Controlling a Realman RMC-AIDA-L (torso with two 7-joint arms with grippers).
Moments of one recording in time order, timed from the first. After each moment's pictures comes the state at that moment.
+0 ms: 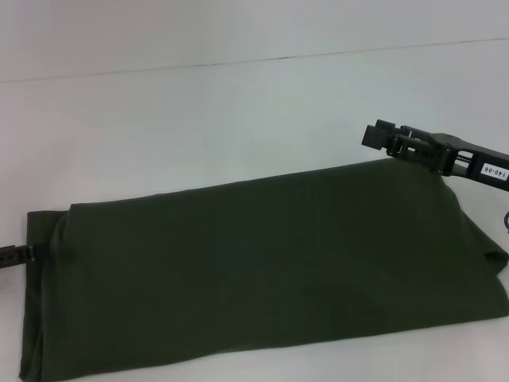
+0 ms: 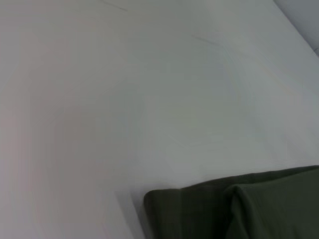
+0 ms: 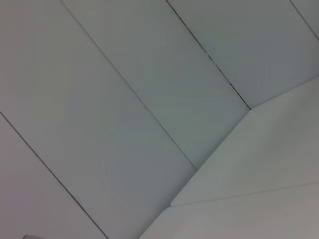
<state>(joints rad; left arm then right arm) -0.50 -2.02 0.29 0.71 2.49 1.48 -1.93 0.50 2.05 -0.16 -0.50 -2.12 -1.73 1.59</state>
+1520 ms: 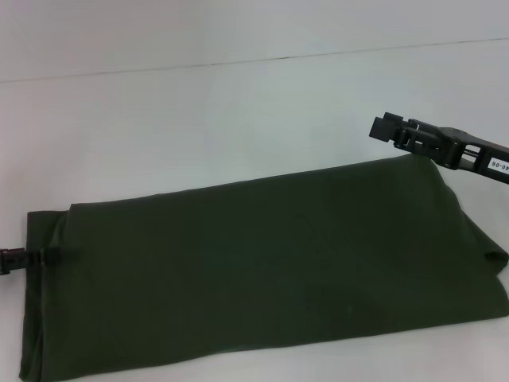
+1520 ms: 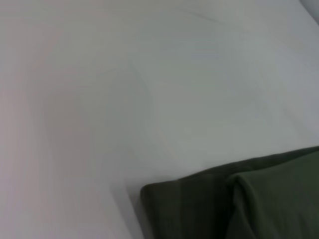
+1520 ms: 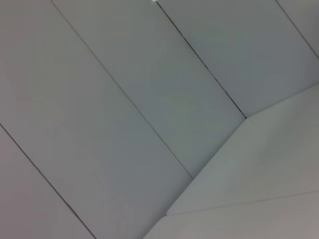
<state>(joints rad) -0.53 -2.01 0.35 0.69 2.52 1.45 -1.95 0.49 2.04 -0.16 -0.50 -2.09 -1.73 1.59</state>
